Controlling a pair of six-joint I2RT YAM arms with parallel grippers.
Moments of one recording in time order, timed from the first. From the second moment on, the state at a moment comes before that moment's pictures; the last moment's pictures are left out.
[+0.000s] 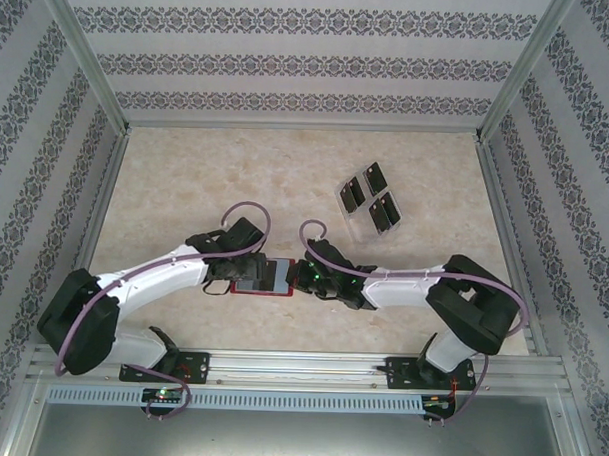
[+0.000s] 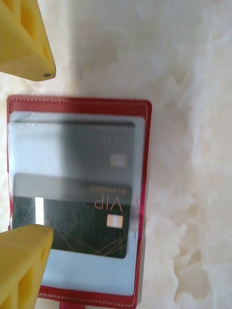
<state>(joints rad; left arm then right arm) -0.66 1.36 0.79 -0.63 -0.15 -0.73 0.93 1.61 0.63 0.23 -0.13 1.13</state>
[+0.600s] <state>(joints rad) -0.71 1.54 0.83 -0.54 -0.10 -0.73 0.93 1.68 0.61 0.32 -0.13 1.15</state>
